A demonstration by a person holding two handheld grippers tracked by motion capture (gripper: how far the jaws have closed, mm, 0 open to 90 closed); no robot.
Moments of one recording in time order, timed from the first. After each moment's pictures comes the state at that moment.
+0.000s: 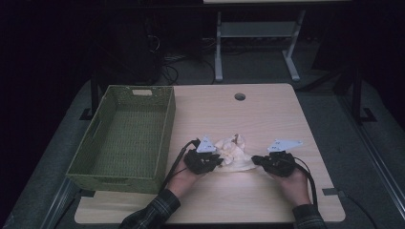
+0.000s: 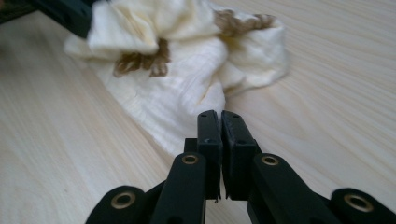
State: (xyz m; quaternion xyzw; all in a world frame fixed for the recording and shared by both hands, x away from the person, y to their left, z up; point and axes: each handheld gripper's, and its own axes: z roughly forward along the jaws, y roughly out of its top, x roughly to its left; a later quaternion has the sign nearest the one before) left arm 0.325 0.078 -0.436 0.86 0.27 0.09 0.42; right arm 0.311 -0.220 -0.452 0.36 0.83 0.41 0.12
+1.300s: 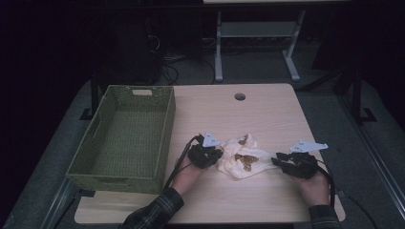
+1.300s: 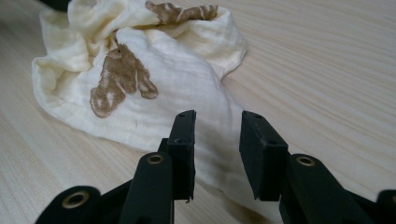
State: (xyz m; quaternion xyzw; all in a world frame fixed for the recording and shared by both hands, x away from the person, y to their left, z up) left arm 0.347 0.062 -0.443 0.86 0.31 0.14 0.37; right arm 0.300 -0.271 -0.451 0.41 0.81 0.39 0.16
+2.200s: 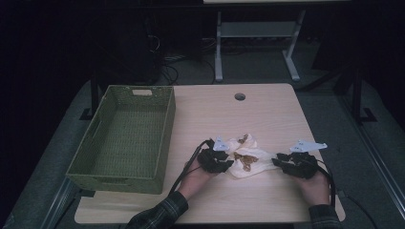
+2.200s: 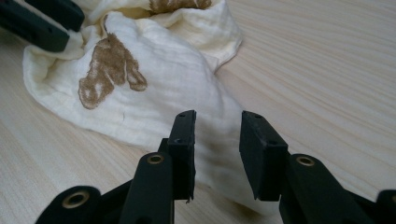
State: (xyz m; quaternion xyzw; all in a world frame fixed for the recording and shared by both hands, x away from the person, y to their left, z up) left arm 0.333 0.030 -0.461 0.89 0.26 0.08 0.37; right arm 0.303 -0.275 -0.455 0.42 0.81 0.38 0.16
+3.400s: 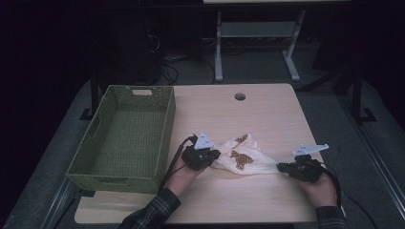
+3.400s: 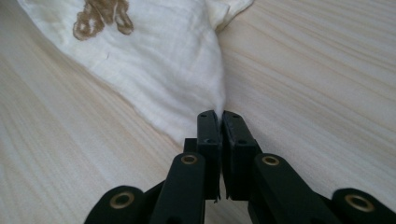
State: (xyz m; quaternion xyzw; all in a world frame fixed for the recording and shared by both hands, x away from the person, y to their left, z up) left arm 0.323 0.076 -0.424 0.86 0.27 0.12 0.42; right arm 0.298 -0.288 -0.465 0.42 0.83 0.36 0.09
